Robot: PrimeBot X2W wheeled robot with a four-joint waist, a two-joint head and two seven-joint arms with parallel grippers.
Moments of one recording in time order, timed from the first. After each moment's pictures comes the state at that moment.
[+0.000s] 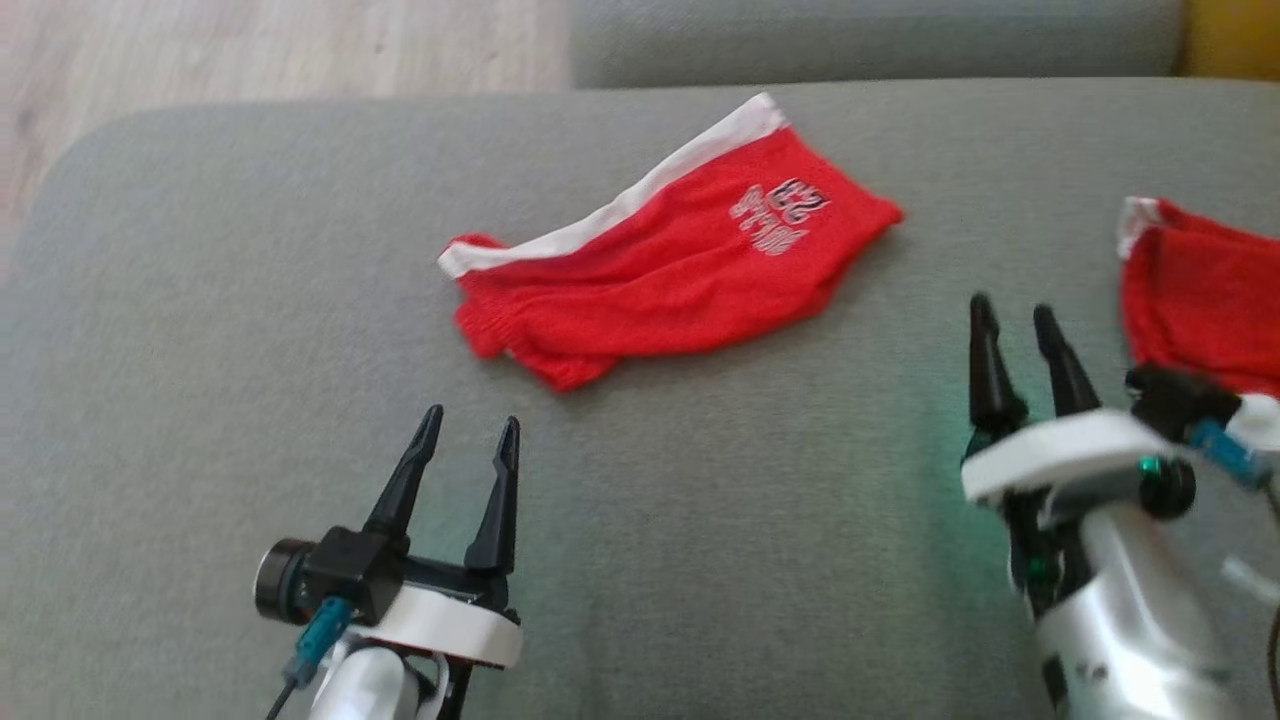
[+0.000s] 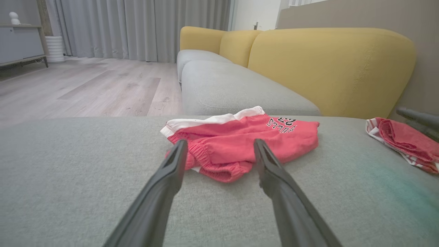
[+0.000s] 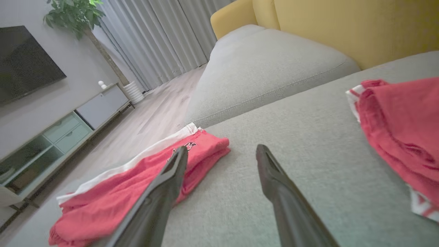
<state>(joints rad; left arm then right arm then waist) -0.12 0.05 -0.29 0.30 -0.20 -0.07 -0.25 -0.33 -0.06 0.05 0.53 0.46 0.13 -0.17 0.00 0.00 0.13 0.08</state>
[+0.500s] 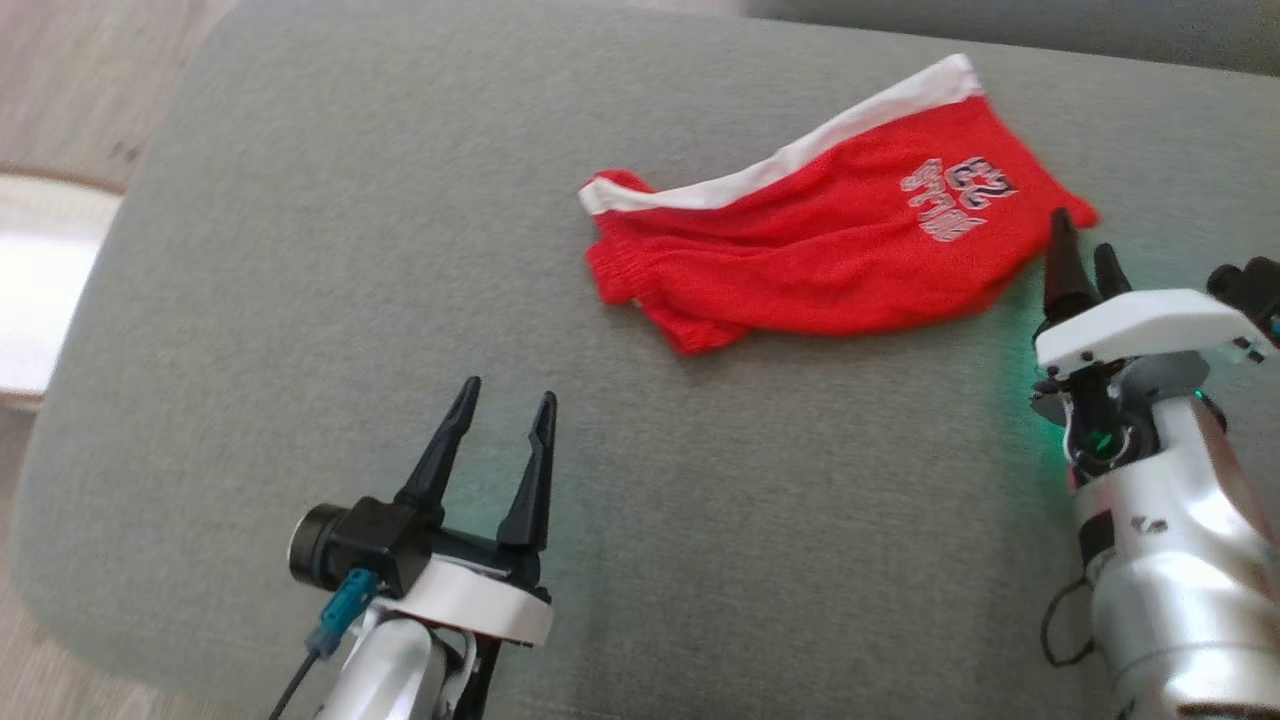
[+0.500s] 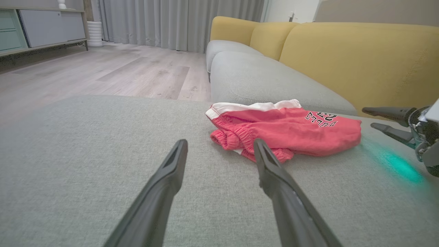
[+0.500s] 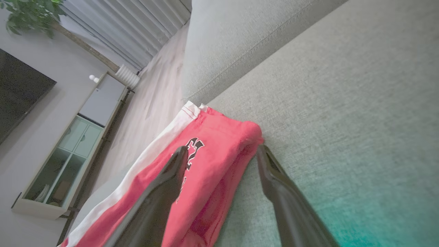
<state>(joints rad) -0.18 0.05 -0.35 0.30 -0.25 -0.08 -0.25 -0.63 -0.06 -0.19 0.85 0.58 0.13 0.00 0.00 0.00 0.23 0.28</state>
